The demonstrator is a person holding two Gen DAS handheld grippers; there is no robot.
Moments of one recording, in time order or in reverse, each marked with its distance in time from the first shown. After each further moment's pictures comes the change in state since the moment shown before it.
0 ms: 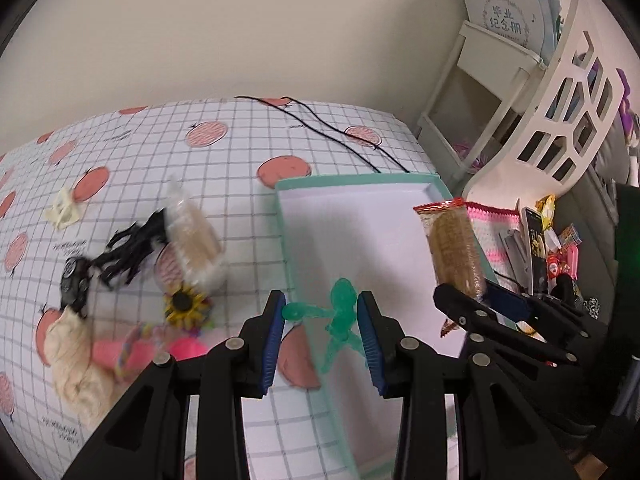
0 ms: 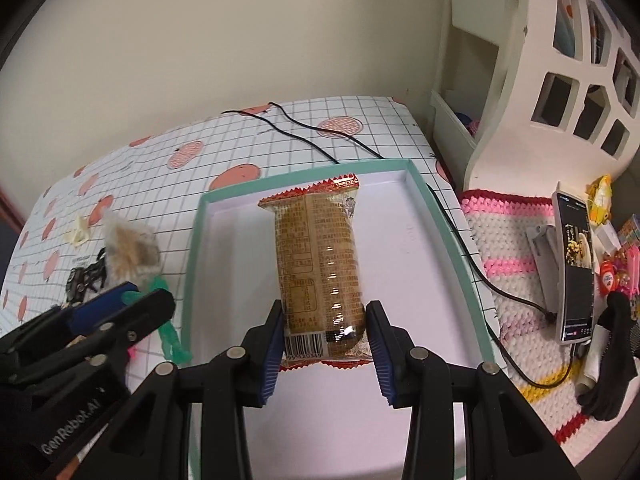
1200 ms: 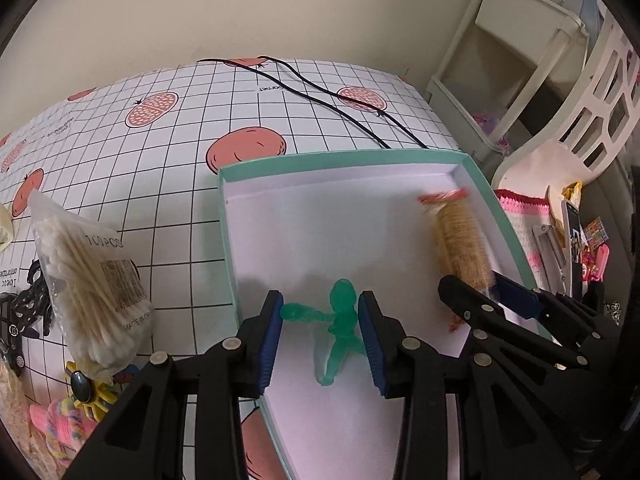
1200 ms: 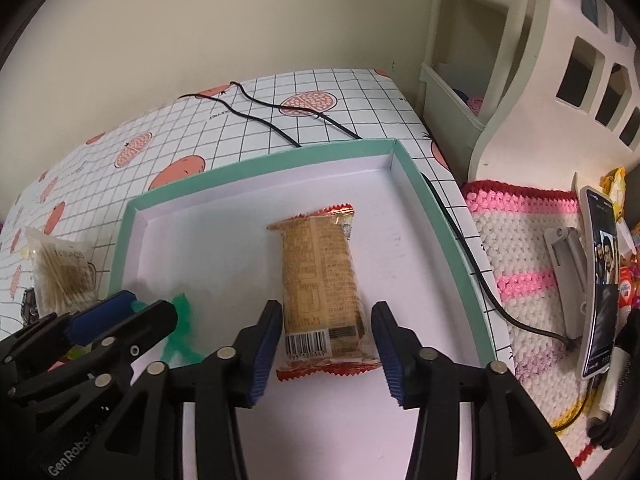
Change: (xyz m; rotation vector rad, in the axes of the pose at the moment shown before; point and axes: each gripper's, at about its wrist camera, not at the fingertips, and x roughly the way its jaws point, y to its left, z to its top) left arm 0.087 -0.009 0.023 0.035 0.116 -0.020; right arm 0.070 -0.019 0.016 0.024 0.055 -0.038
